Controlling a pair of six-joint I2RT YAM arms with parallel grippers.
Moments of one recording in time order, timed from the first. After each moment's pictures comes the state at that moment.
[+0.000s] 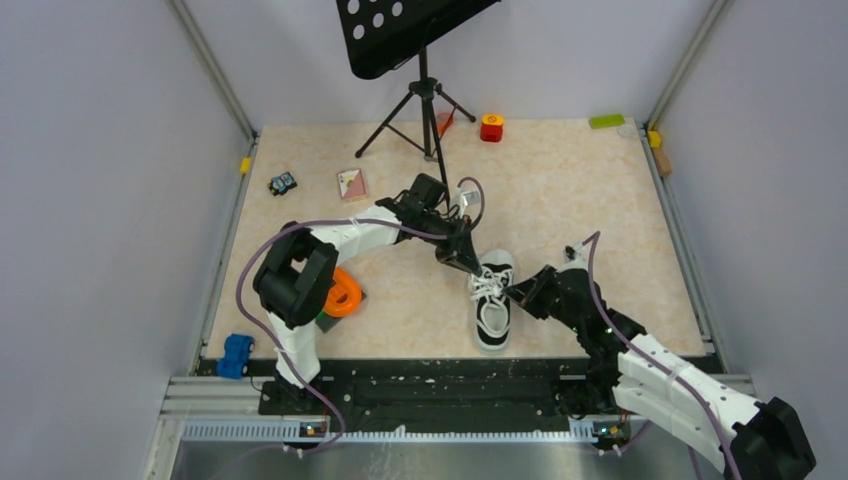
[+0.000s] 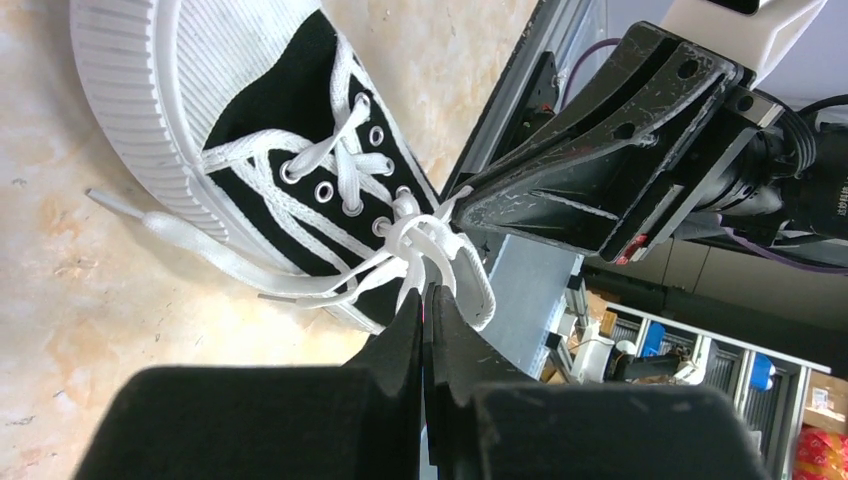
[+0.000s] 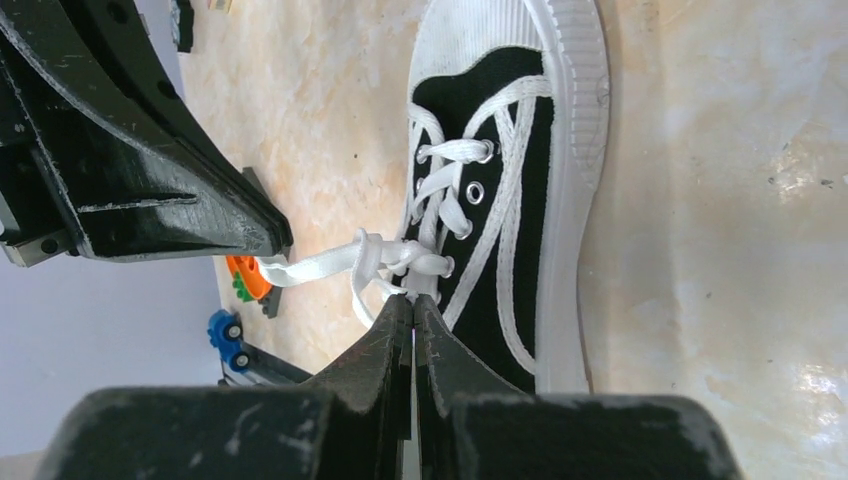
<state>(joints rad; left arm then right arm) -0.64 1.89 1.30 -0.29 0.92 -0.52 0.63 0.69 0.25 -0.06 0.03 1.13</state>
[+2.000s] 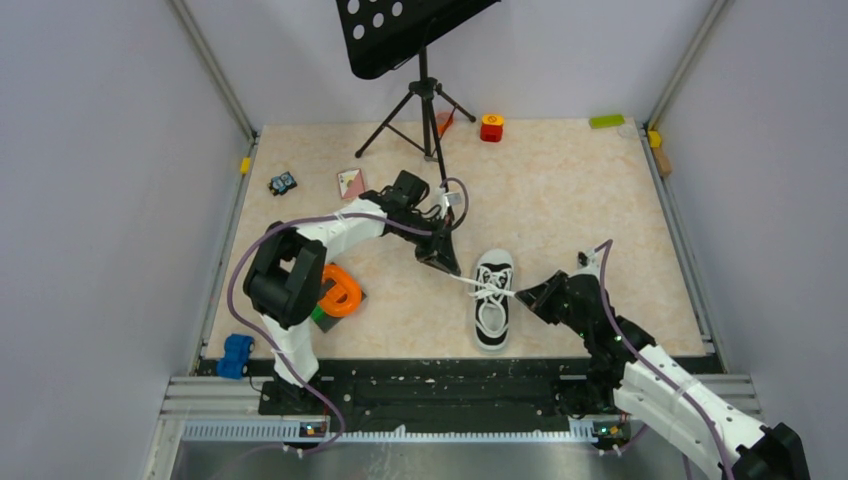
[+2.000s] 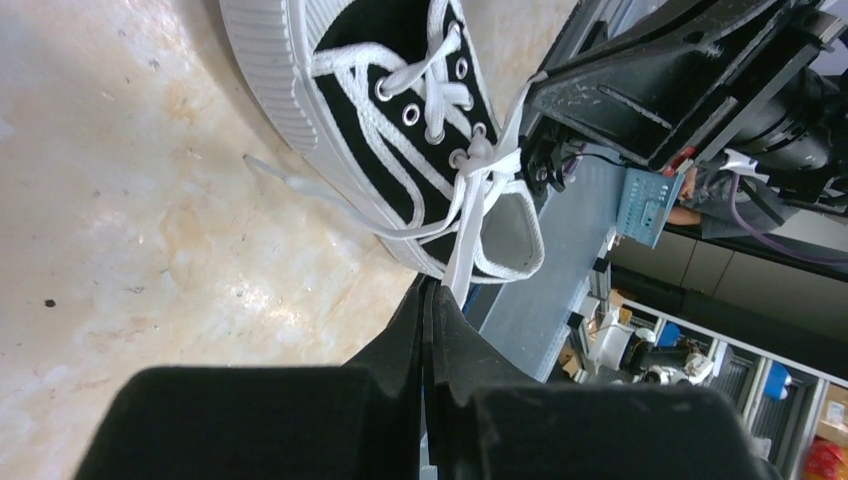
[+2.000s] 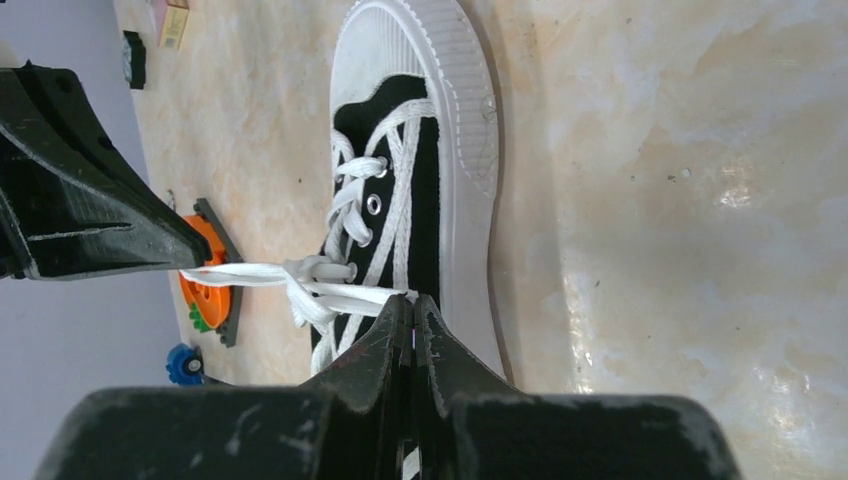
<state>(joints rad) -0.55 1.86 1.31 -0.53 0.90 -0.34 0.57 0.56 0.23 -0.20 0.08 1.09</state>
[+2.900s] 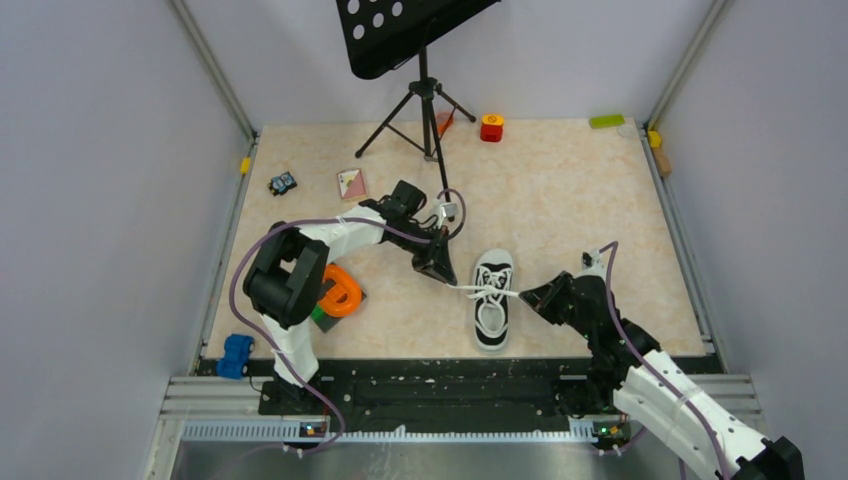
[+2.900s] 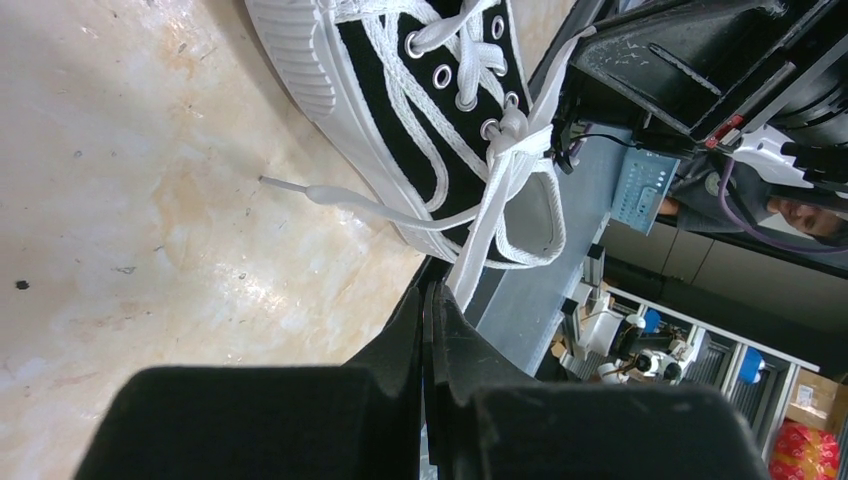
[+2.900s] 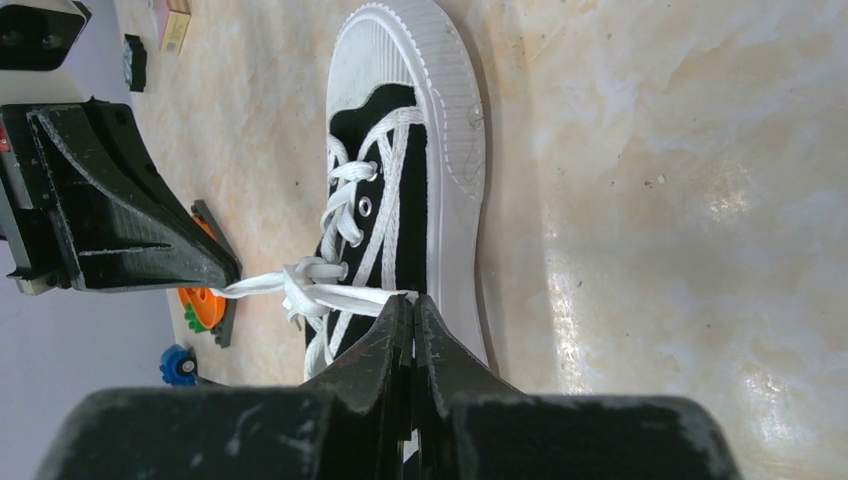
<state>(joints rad) -0.55 1.85 1.21 -0.49 0.93 -0.34 0.53 0.51 0.22 -0.26 0.06 1.06</state>
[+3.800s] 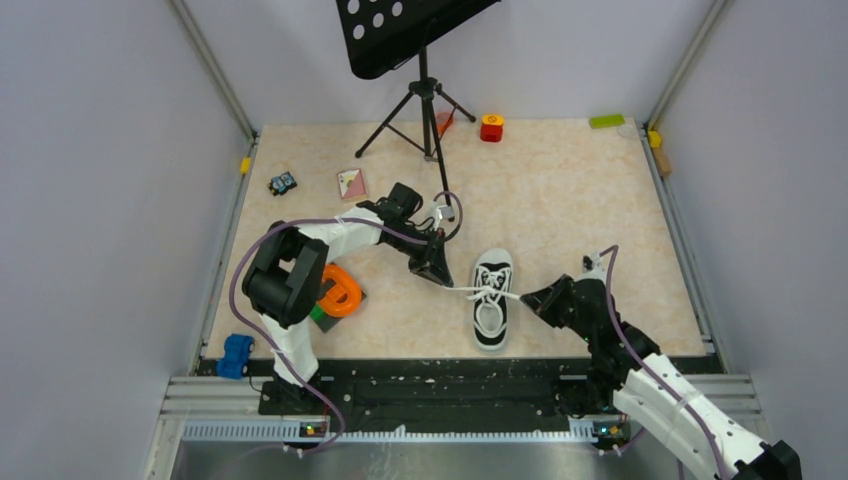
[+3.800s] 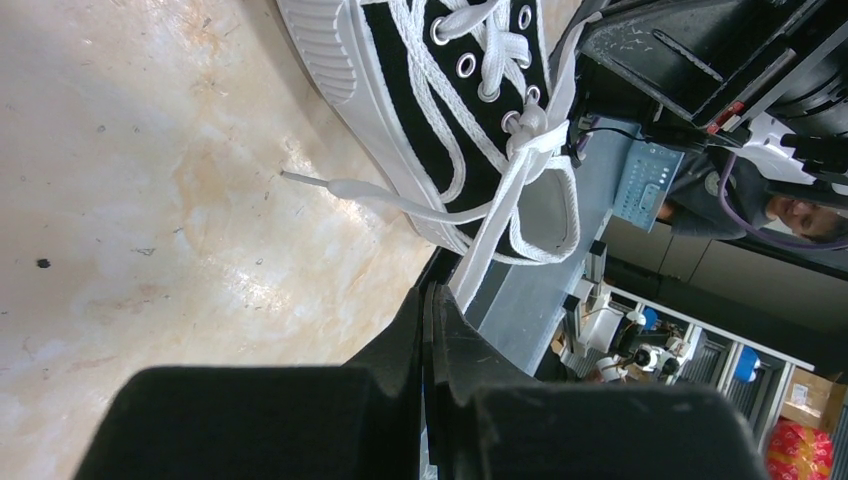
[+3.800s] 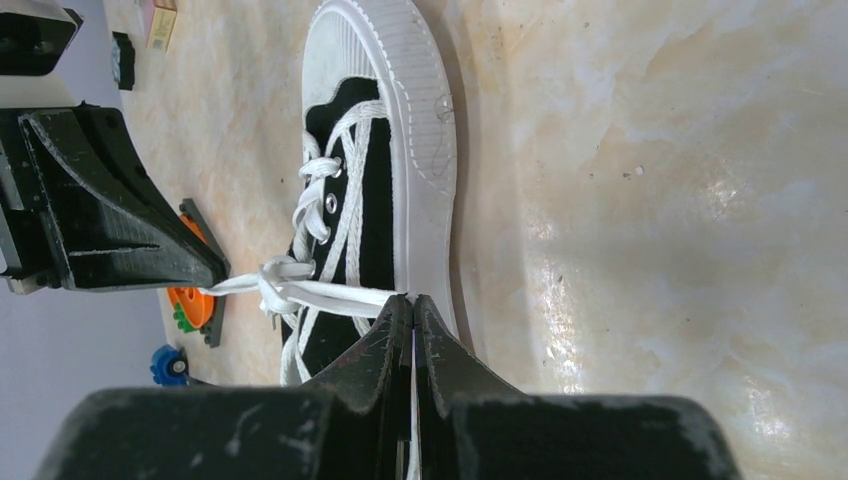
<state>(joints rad) -0.53 1.85 1.19 -0.49 0.94 -0.31 0.53 0.48 0.19 -0.26 0.06 1.05</state>
